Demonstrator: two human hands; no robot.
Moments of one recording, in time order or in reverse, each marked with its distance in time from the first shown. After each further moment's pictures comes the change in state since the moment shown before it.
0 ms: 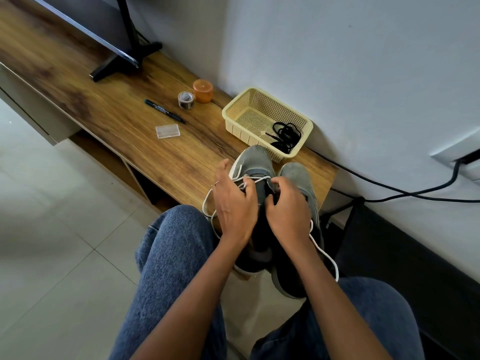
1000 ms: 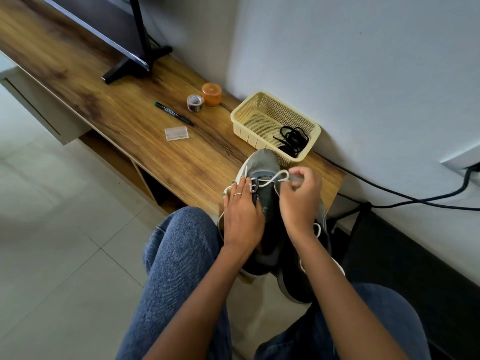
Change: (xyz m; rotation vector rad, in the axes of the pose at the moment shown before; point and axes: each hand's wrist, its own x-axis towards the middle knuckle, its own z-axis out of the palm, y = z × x) left_hand -0.005 -0.010 -0.012 0.310 -0.278 0.127; right_hand 0.021 -0.012 0.003 0.472 0.276 0.169
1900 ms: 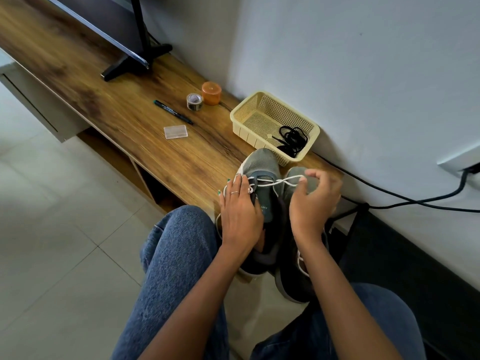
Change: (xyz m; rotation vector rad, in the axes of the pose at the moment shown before) left_hand 0.002 -0.002 0.003 0.097 0.006 -0.018; right_hand -0.003 0.000 -0.014 -0.136 0.225 -0.005
